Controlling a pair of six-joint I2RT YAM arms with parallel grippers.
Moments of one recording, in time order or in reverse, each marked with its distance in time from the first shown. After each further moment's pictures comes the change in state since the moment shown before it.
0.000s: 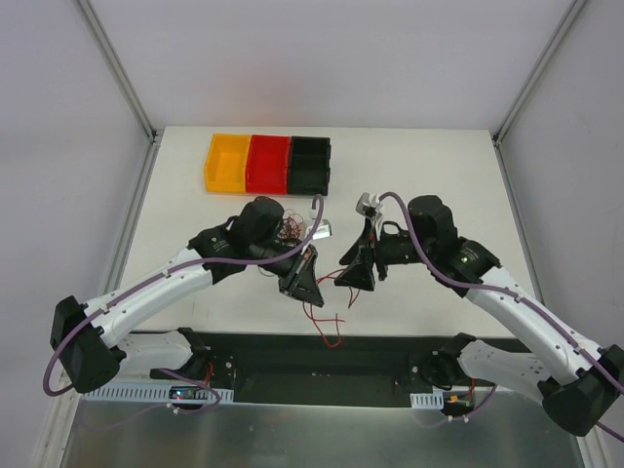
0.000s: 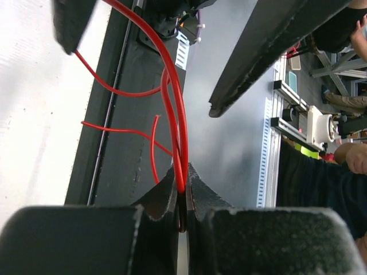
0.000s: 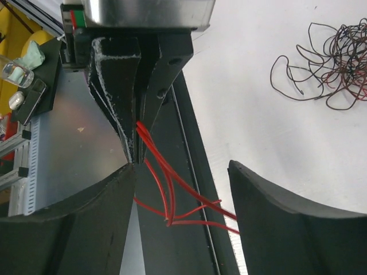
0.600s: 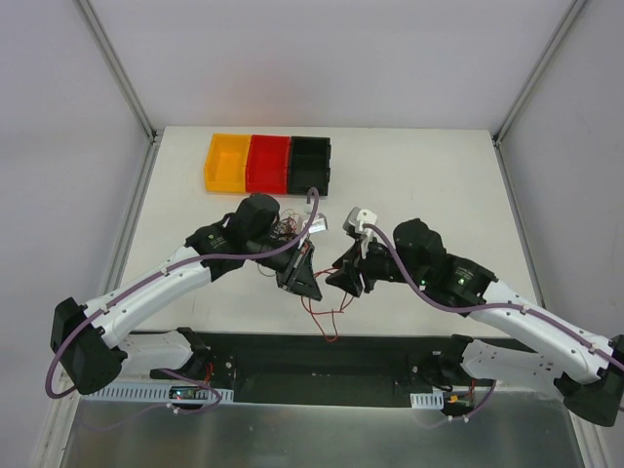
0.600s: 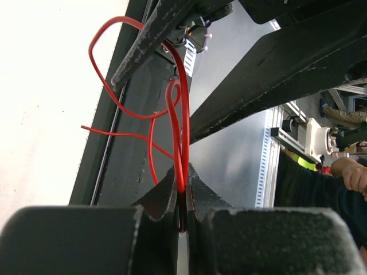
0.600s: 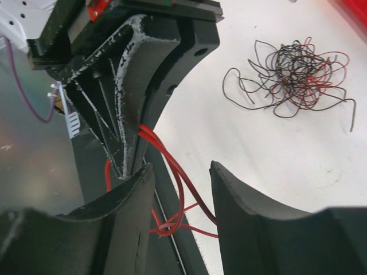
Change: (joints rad) left arm 0.045 0.000 0.007 -0.006 -0.010 -0.022; right arm 0.281 -0.071 -0.048 0.070 0.473 -0.016
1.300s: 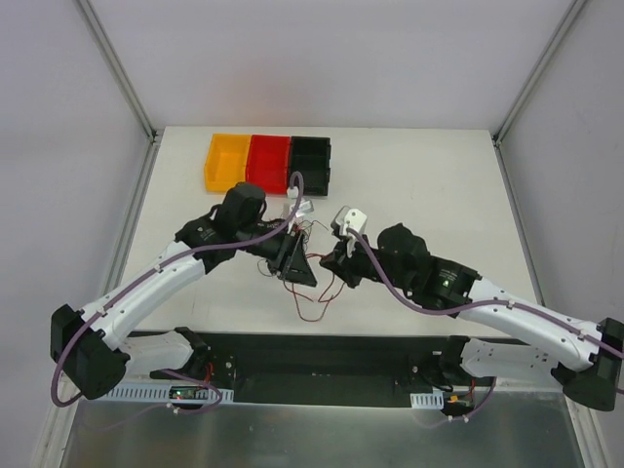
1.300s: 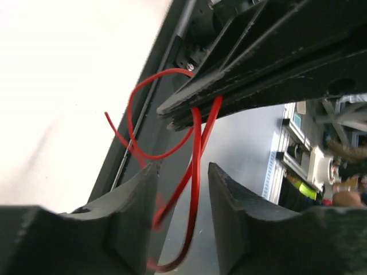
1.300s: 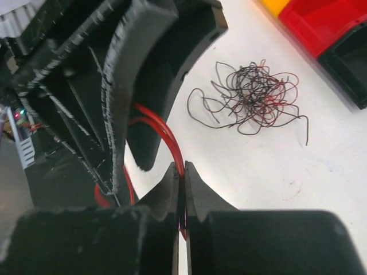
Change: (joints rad) left arm 0.096 -0.004 0.013 -0.024 0.001 0.006; right arm 0.119 0.057 0.001 0.096 0.274 -0.053
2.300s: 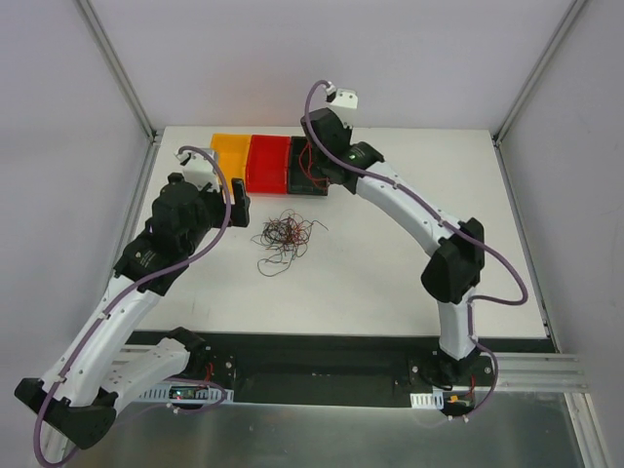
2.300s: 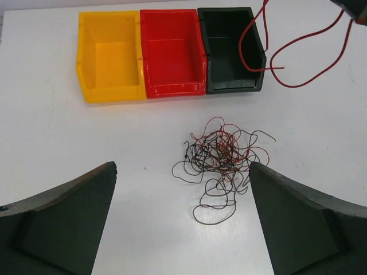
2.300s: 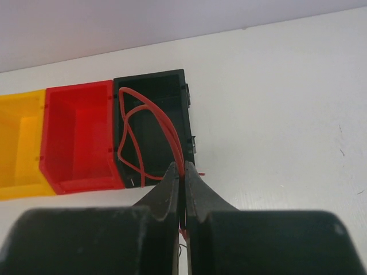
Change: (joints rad) left arm 0.197 -0.287 0.065 0.001 -1.151 0.171; right arm -0.318 0.977 1.103 -0.305 0.760 0.438
